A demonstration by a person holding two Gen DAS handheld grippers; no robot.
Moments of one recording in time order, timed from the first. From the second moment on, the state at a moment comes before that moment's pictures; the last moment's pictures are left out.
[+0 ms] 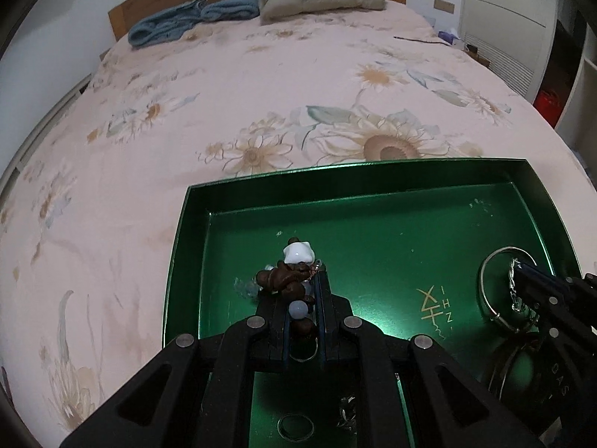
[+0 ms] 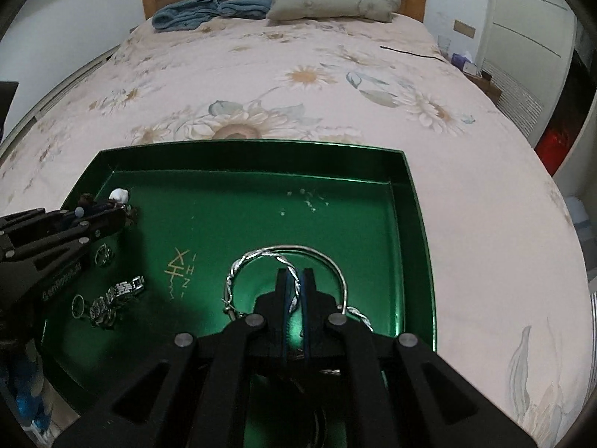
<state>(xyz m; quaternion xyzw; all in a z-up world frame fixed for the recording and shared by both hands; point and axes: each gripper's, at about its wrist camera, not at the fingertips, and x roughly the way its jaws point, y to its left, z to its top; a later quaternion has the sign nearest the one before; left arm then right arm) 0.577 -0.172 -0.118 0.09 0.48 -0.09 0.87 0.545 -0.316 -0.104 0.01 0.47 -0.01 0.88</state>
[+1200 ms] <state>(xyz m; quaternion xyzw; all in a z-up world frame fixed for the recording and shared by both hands) 0.321 -0.038 0.100 0.05 0.34 -0.09 0.93 0.293 -0.295 0.110 0.01 0.31 0.03 0.95</state>
